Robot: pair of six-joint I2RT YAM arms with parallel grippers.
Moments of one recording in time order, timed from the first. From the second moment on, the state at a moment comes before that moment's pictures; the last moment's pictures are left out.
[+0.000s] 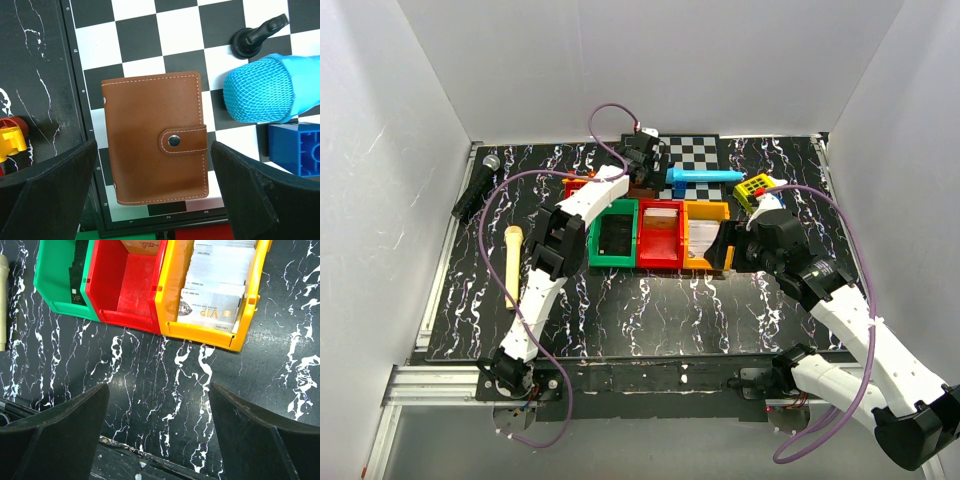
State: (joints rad) left arm -0.55 2.49 2.24 -0.56 -0.28 -0.23; right arm 0.54 0.88 0.89 -0.64 0.00 0.49
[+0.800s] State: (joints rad) left arm -0.56 2.50 2.25 -0.59 -0.30 -0.24; right arm 0.54 0.88 0.87 -0.64 -0.02 0.49
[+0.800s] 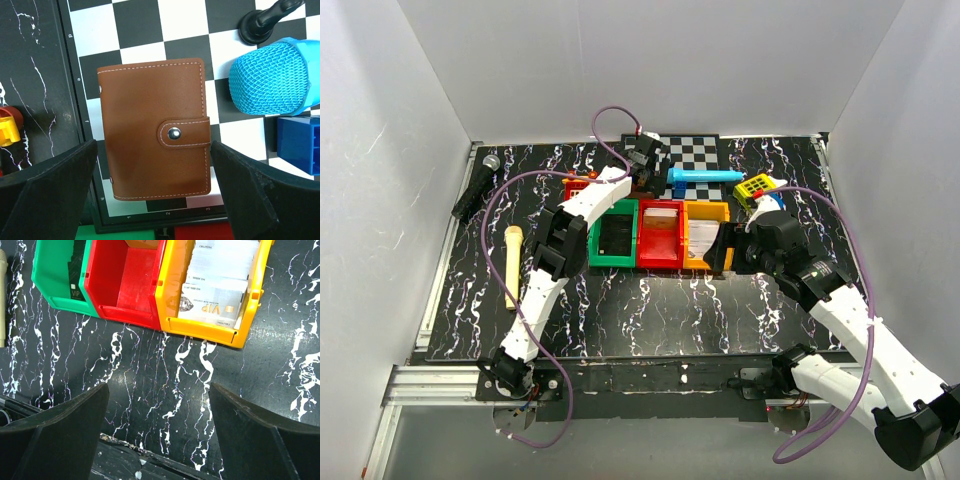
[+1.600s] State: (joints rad) left arm -0.54 2.52 2.26 -0.60 -0.25 -0.23; right arm 0.54 0.87 0.87 -0.64 -0.01 0.49
